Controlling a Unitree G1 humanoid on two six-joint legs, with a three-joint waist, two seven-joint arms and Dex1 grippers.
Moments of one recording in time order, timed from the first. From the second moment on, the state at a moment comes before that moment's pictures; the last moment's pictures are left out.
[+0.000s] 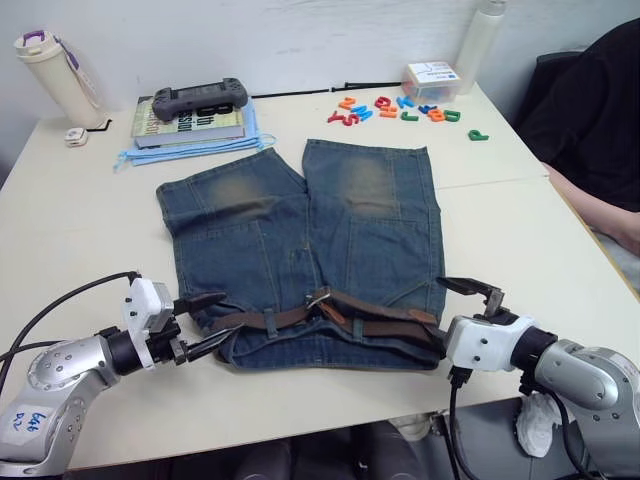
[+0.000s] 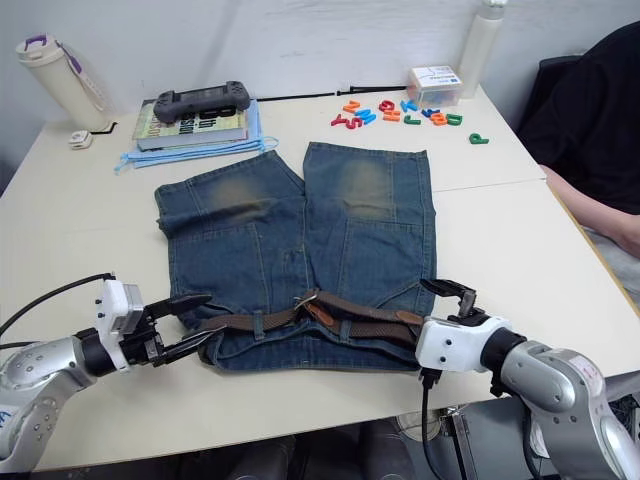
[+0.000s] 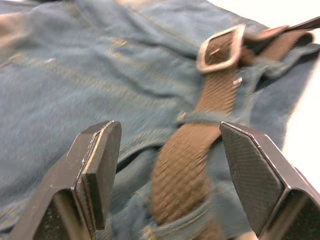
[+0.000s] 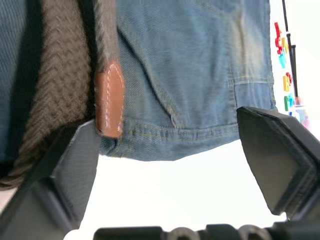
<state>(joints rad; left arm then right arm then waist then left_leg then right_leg) 0.17 0.77 0.27 -0.37 -0.63 0.36 -0.88 0.16 -0.73 -0.12 -0.66 -0.26 0.07 0.78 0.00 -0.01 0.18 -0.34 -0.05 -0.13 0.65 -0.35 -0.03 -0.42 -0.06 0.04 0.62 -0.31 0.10</state>
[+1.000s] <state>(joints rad) -0.25 0.51 -0.25 -0.22 -0.18 0.24 -0.69 -0.02 -0.45 -0.24 -0.85 0.31 0.87 0.60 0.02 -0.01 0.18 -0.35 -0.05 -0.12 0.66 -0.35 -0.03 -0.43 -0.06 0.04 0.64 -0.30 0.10</state>
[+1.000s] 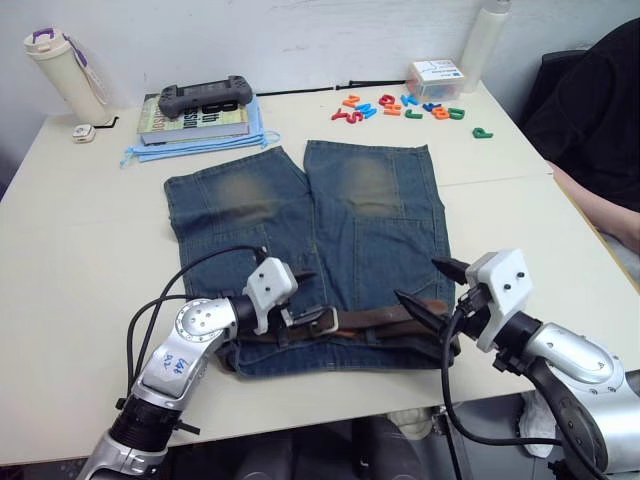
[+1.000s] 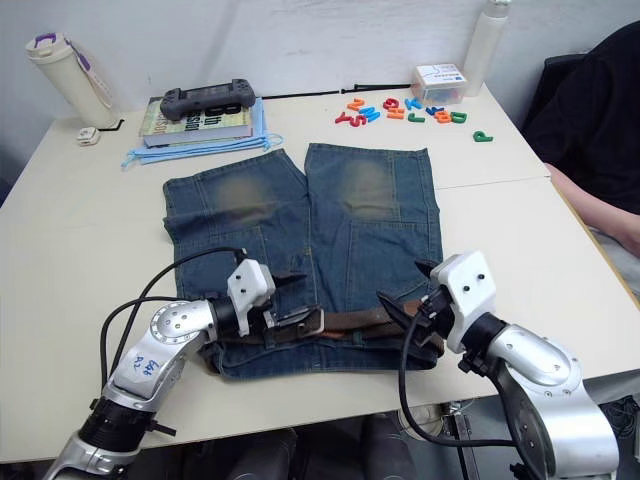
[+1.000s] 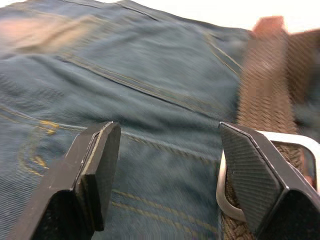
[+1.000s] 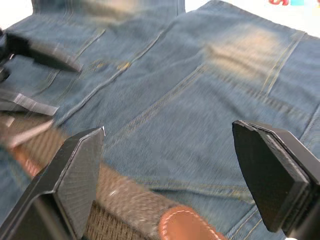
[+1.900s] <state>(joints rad) -0.15 0.67 0.26 -0.45 -0.72 0.62 -0.85 -0.16 -0.64 -0.36 -0.71 0.66 0.86 0.70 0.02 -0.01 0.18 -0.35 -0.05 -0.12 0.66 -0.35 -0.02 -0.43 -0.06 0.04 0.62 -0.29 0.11</state>
